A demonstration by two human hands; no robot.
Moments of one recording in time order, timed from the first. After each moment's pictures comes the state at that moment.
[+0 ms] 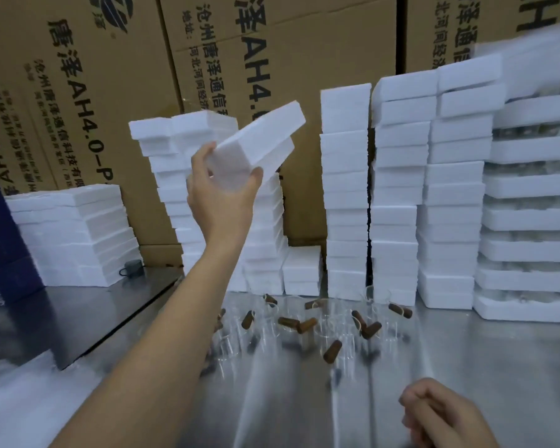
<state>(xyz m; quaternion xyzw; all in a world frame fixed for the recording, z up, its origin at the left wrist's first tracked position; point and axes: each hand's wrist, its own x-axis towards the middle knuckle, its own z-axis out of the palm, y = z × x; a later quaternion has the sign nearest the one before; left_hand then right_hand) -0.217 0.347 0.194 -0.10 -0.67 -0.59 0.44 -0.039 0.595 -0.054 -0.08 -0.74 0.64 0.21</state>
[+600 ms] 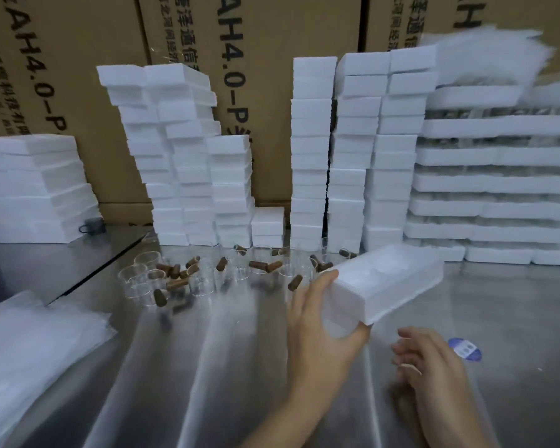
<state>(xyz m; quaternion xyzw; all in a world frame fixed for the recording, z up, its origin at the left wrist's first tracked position) -0.001 0.413 -0.037 -0.26 -0.75 -0.55 0.24 0.083 0.558 -0.055 -0.22 -0.57 0.73 0.31</state>
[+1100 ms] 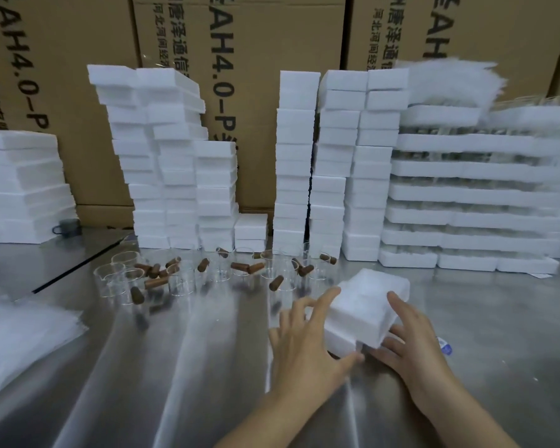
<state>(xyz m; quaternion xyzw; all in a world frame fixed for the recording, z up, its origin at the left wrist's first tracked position) 0.007 0.423 -0.068 -0.30 -0.86 -0.36 0.20 0.079 0.580 -0.032 -0.24 -0.54 0.77 0.25</state>
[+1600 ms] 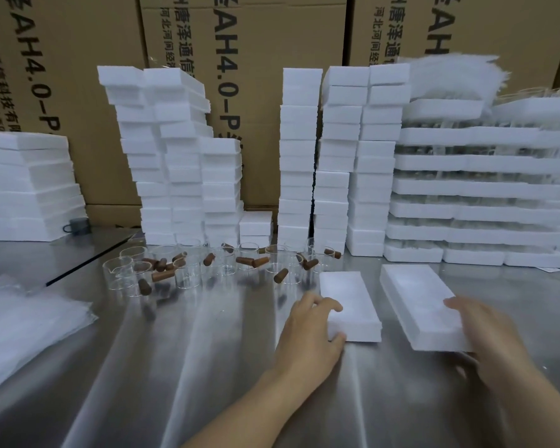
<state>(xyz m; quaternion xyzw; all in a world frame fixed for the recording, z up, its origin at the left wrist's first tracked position) -0.007 0.417 -0.068 -0.35 -0.86 -0.37 0.10 0.098 0.662 -0.032 -0.36 -0.63 0.60 0.33</state>
